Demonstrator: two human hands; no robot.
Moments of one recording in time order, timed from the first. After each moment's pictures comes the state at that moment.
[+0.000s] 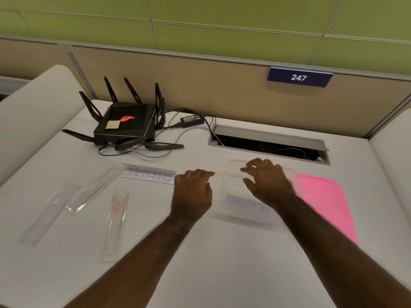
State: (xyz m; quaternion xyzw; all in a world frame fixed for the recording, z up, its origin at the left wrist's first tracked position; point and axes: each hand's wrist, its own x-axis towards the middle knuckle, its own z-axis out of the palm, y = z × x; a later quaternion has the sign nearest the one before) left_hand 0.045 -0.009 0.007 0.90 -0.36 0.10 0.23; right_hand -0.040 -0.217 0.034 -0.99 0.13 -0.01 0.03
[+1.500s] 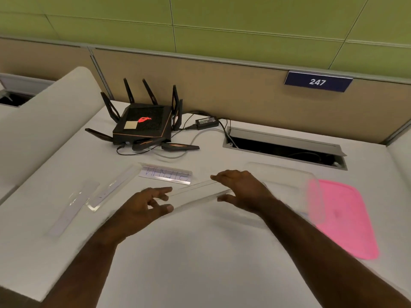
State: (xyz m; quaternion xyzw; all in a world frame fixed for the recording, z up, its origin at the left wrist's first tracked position) left_hand 0.088 0.165 0.046 0.86 -0.21 -0.25 0.39; right_hand 0.006 -0.142 0.014 -0.99 -0.06 -0.01 0.13
